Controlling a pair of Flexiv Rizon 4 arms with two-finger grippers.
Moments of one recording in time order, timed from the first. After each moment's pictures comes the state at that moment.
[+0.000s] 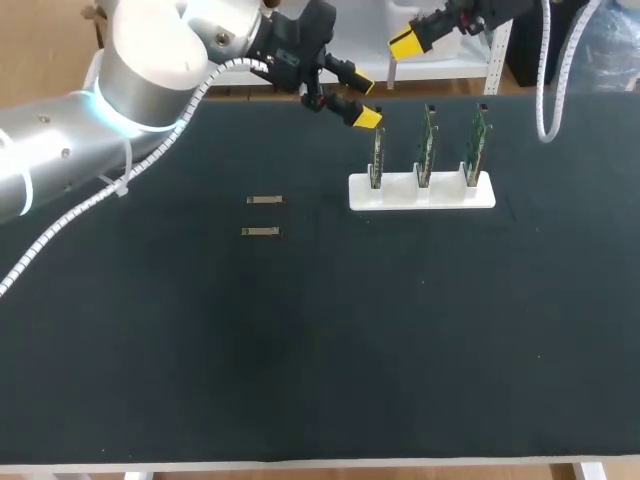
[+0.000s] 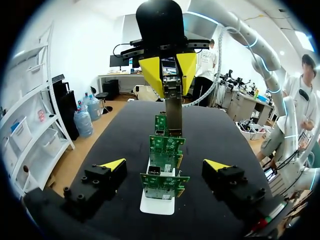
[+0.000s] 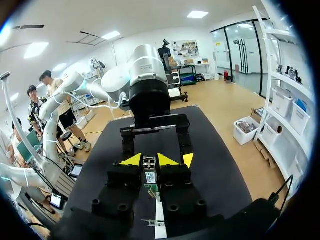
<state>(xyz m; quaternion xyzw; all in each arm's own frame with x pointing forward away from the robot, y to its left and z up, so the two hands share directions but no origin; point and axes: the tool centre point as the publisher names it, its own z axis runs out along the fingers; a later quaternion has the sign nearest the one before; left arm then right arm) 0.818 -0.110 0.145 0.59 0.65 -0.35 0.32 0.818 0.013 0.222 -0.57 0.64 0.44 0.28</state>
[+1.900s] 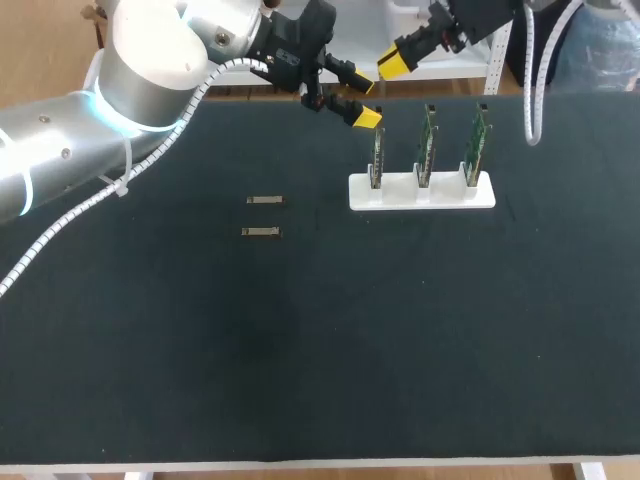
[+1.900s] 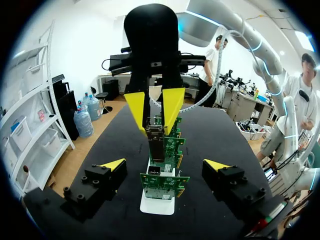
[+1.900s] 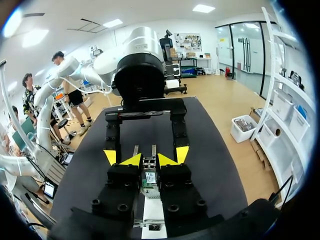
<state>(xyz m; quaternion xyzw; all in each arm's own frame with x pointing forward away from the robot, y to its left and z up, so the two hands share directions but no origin) 0.818 -0.110 0.145 0.59 0.65 -0.35 0.32 0.829 0.025 0.187 -0.60 0.64 0.40 0.27</state>
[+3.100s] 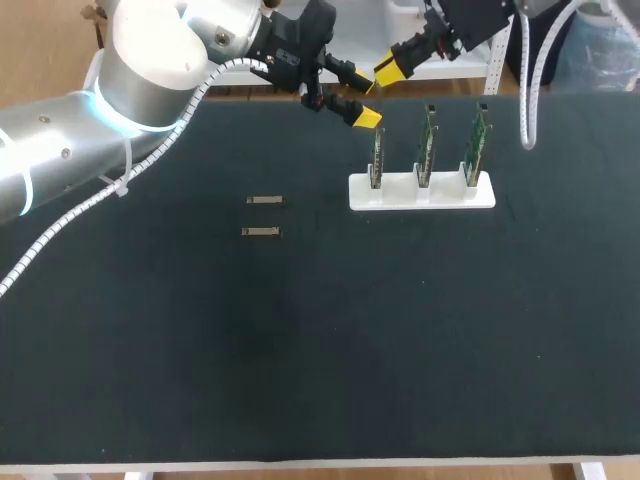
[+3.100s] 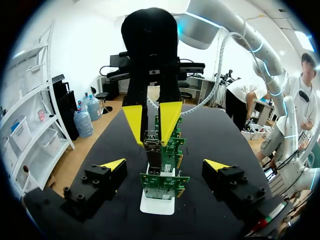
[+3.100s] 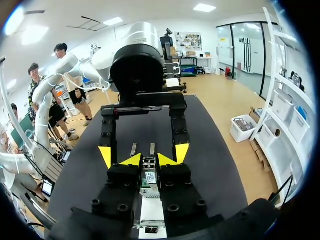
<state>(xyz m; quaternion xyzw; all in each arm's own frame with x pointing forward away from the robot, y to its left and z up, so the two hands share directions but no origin) 0.818 -0.110 0.145 0.59 0.65 -0.35 0.32 0.830 0.029 0.176 -0.61 0.64 0.39 0.27</state>
